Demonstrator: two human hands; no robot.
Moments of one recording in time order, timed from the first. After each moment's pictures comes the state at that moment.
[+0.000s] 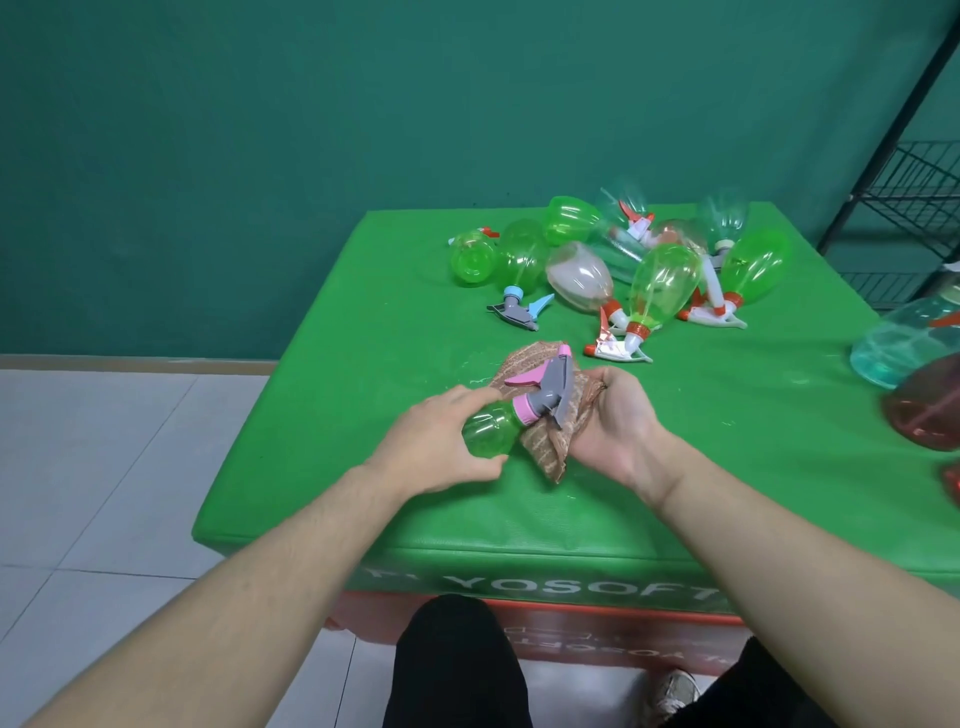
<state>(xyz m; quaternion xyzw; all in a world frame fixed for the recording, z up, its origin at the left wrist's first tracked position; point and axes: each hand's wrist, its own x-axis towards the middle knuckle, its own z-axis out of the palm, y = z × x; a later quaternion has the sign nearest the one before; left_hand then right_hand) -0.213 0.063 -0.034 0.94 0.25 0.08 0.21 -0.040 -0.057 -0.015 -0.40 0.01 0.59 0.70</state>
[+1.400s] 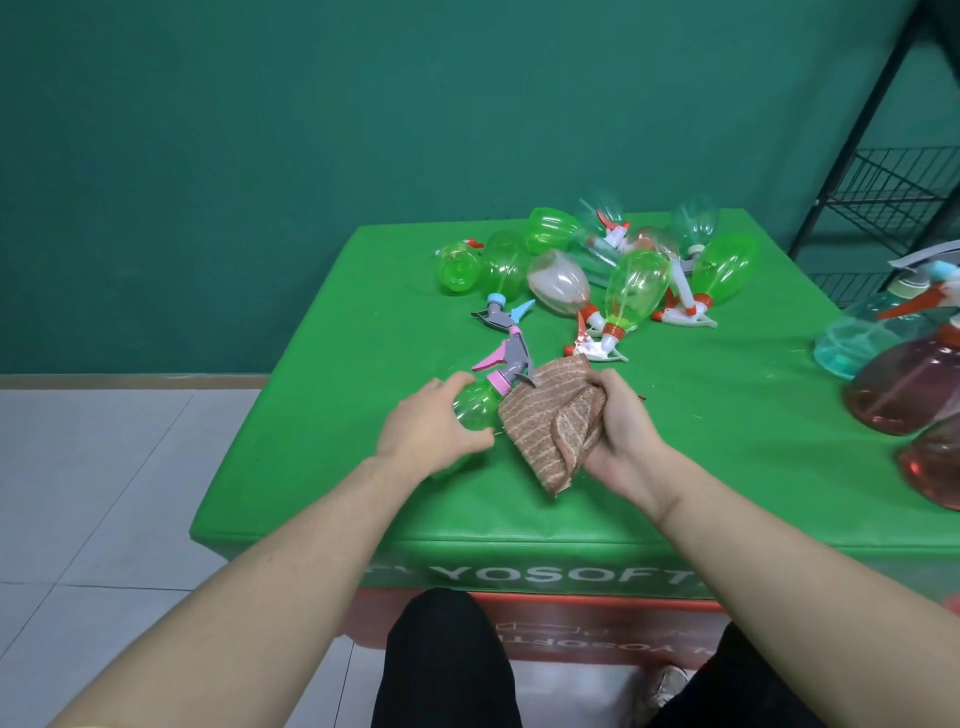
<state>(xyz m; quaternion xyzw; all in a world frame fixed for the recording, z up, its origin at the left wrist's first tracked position) -0.192 0.048 -0.025 0.91 0.37 0.08 0.17 -0.047 -0.095 -0.007 -0.50 -0.01 0.49 0.71</state>
